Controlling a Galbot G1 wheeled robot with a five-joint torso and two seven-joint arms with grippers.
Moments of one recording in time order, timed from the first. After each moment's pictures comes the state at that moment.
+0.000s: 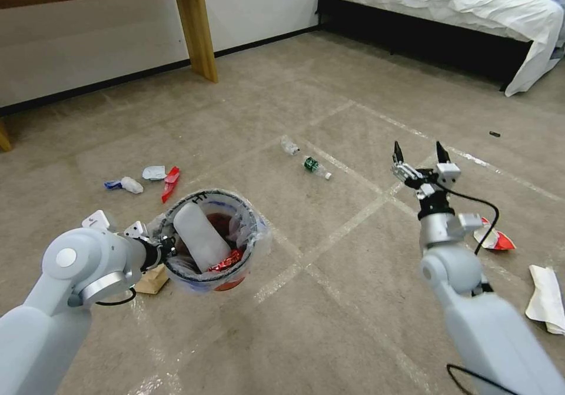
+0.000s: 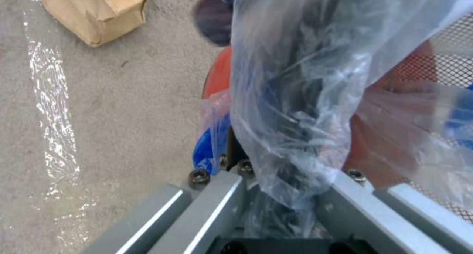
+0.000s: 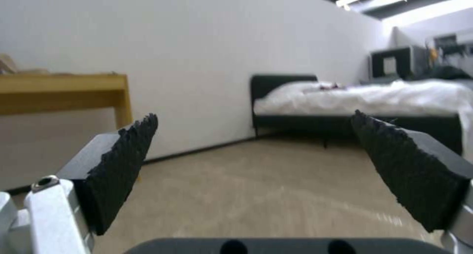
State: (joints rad) left arm 1.04 -0.89 -0.50 -2.14 -2.05 0.57 -1.37; right arm -1.11 1.16 0.47 1.80 0.43 0.26 0.16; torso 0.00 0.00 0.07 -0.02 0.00
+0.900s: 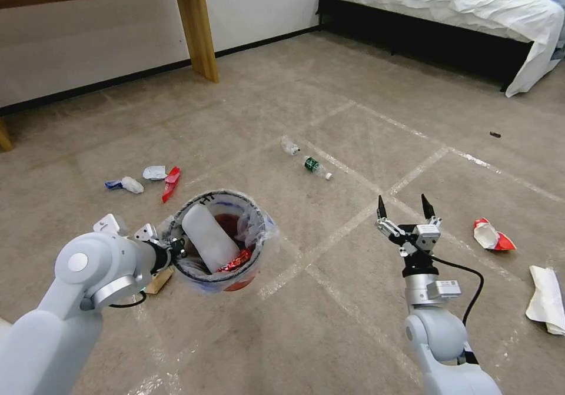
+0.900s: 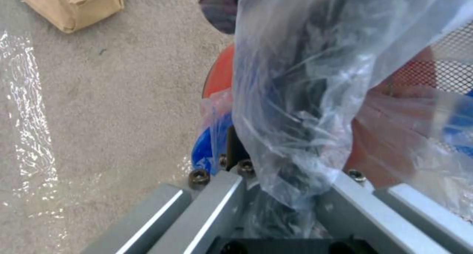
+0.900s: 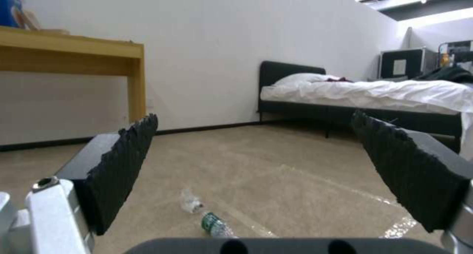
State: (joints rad) left arm 1.04 -0.94 -0.48 -2.14 -2.02 0.57 -1.35; right arm -1.32 1.34 0.53 1.84 0.19 0.36 0.03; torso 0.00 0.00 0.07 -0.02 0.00
